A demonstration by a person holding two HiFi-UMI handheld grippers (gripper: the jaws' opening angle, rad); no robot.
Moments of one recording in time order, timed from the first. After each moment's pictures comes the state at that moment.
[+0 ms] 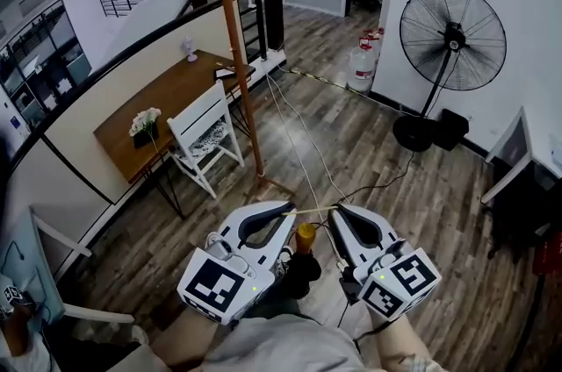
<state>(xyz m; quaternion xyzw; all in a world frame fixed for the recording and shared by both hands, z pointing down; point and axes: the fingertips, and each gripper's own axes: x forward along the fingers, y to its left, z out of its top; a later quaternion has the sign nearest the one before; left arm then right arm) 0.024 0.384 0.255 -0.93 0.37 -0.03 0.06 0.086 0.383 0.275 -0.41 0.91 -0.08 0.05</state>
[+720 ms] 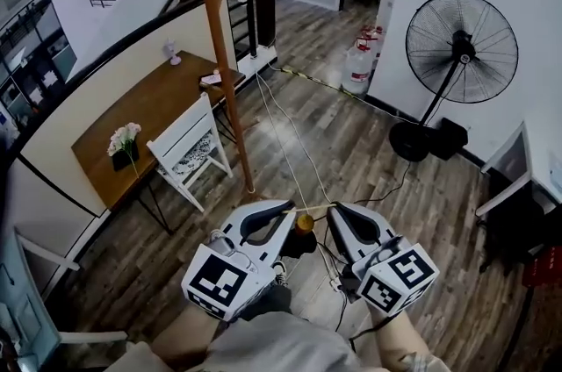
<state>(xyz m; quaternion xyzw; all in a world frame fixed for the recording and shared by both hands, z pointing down) 0.007 0.181 0.279 -0.93 0.36 -0.04 0.02 0.069 0.181 0.291 -0.42 0.90 -0.11 0.01</state>
